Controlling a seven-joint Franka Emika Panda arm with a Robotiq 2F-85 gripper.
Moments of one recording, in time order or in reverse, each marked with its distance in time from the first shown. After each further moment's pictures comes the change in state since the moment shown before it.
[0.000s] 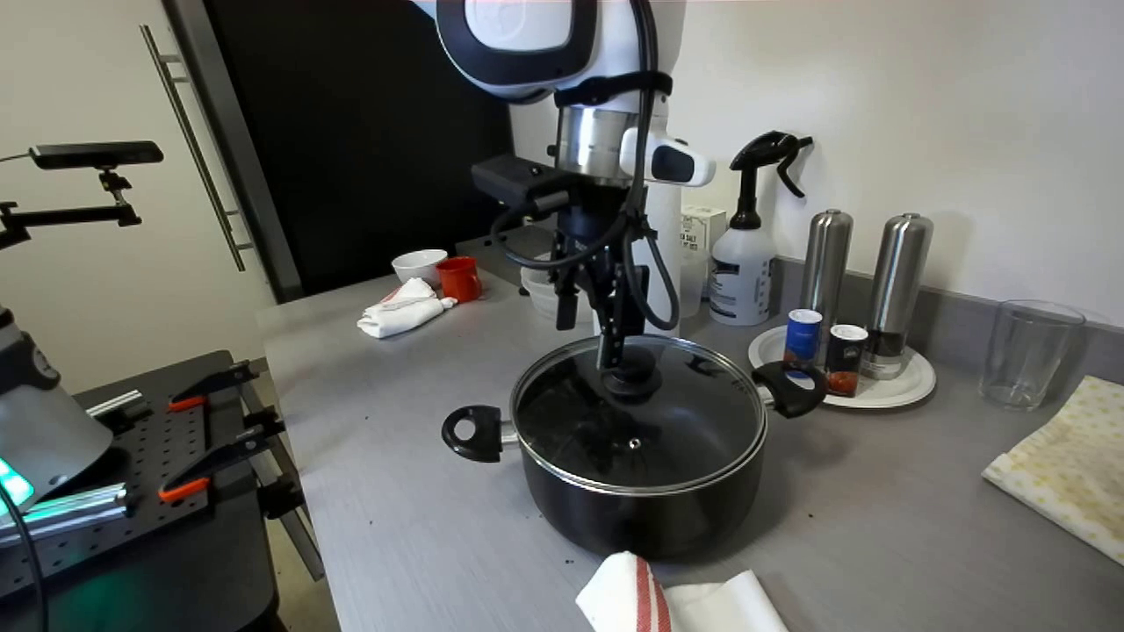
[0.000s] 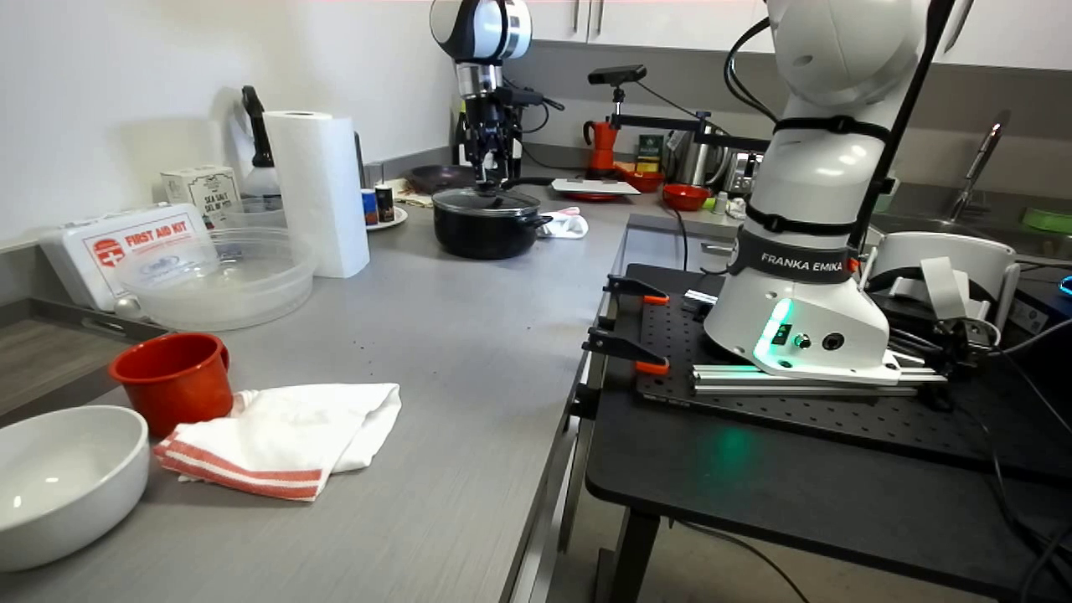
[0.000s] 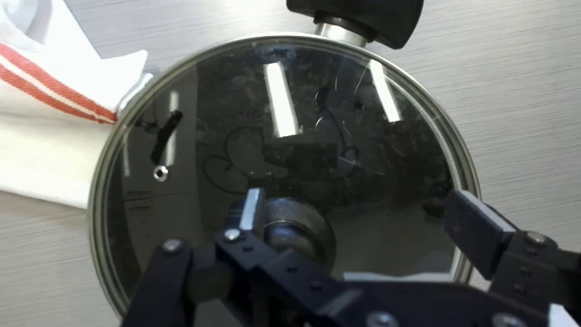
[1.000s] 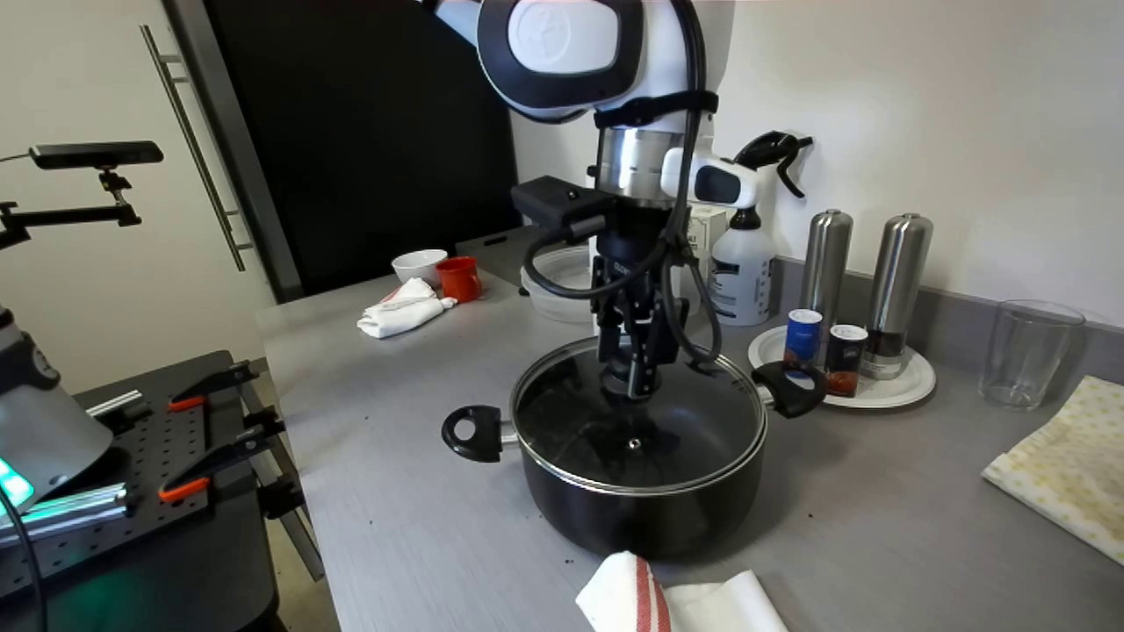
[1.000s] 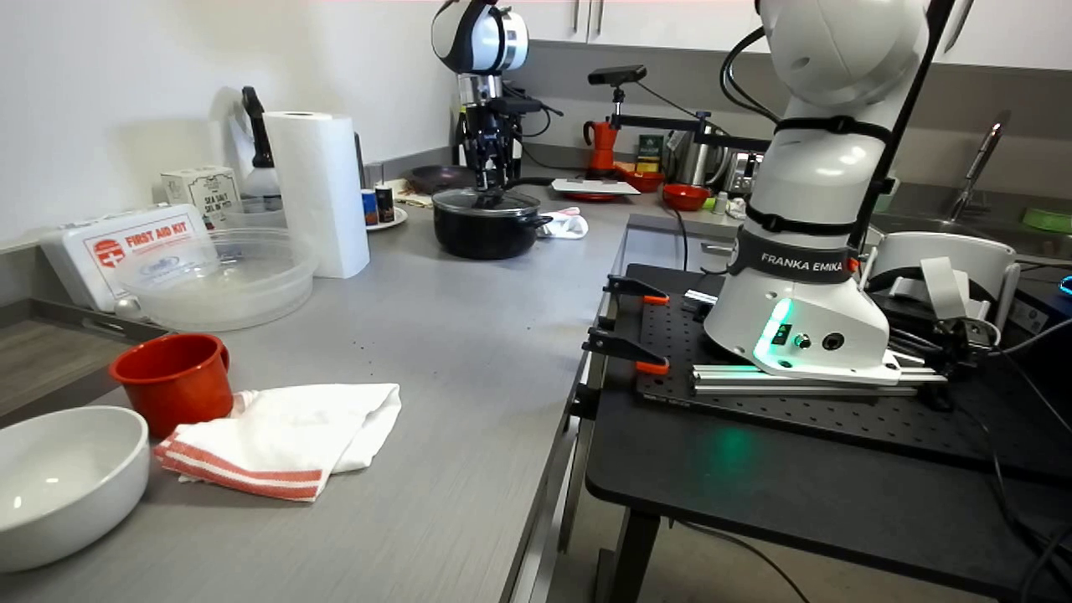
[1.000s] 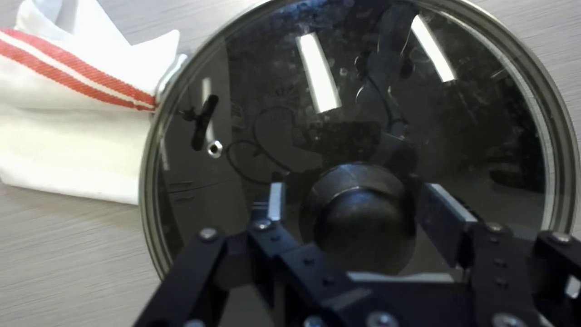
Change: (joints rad) arm -0.035 0.107 -0.004 0.132 0.000 -0.002 0.068
